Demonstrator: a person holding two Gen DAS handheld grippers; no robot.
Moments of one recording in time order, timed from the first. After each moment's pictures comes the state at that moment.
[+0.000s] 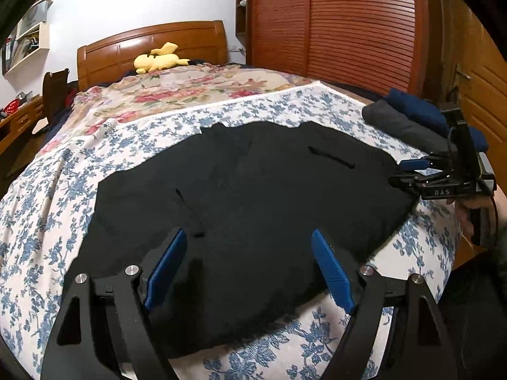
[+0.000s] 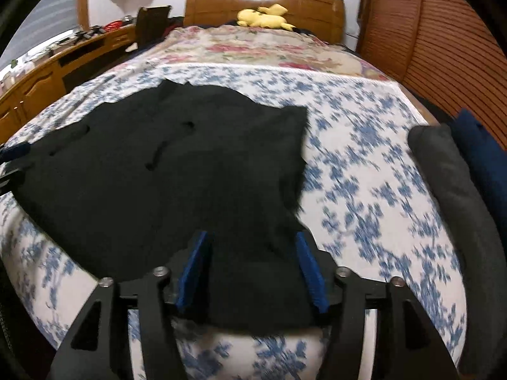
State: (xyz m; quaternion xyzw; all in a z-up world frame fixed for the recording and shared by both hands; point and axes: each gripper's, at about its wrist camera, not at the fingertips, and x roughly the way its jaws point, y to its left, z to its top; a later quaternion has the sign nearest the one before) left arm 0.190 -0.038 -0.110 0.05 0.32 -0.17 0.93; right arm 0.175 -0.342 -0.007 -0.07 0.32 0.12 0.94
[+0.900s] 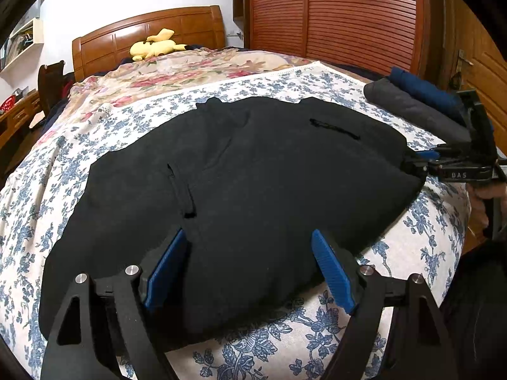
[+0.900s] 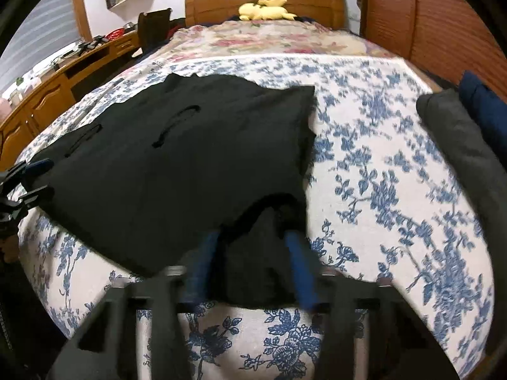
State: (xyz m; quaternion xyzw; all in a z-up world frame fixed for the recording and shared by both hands) left arm 0.192 -0.045 -0.130 0.06 0.35 -0.17 0.92; right arm 0.162 -0.346 -0.016 -0.03 0.33 0.15 0.93
